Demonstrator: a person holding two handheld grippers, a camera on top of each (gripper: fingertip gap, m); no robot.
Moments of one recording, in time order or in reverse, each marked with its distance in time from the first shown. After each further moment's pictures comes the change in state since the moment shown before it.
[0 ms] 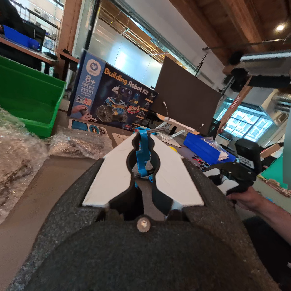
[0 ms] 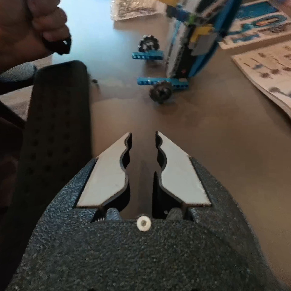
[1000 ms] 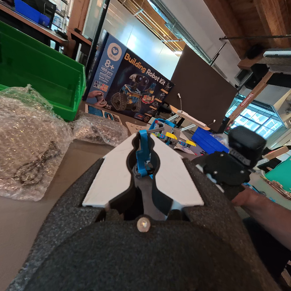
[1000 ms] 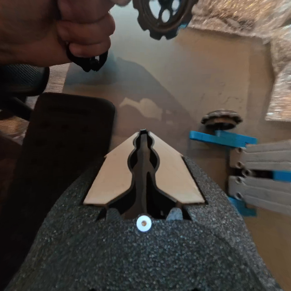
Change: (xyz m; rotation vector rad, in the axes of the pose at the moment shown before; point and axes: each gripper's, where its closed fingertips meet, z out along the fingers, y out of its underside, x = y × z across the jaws) left arm -0.045 0.009 -0.011 -0.073 -0.066 -0.070; right arm -0.069 -0.060 0.141 -0.200 -0.203 -0.259
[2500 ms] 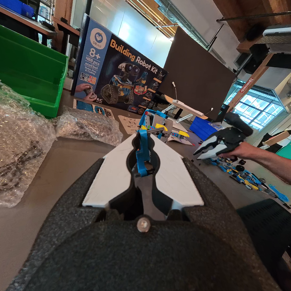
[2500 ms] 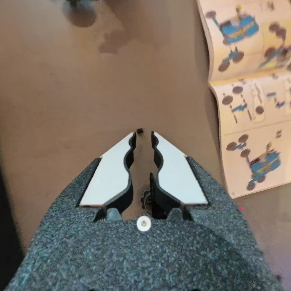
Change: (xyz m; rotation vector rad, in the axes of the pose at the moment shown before) left arm 0.023 0.017 0.009 -0.060 0.031 0.051; right arm 0.111 0.196 -0.203 -0.259 0.261 0.161
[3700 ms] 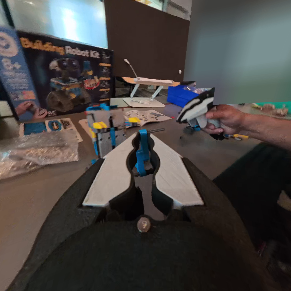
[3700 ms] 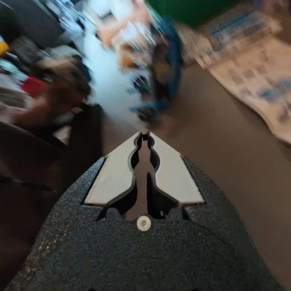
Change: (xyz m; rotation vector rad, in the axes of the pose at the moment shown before) left arm 0.087 0.032 0.016 -0.119 0.210 0.303; right arm -0.067 -0.101 -0.031 0.568 -0.302 0.354
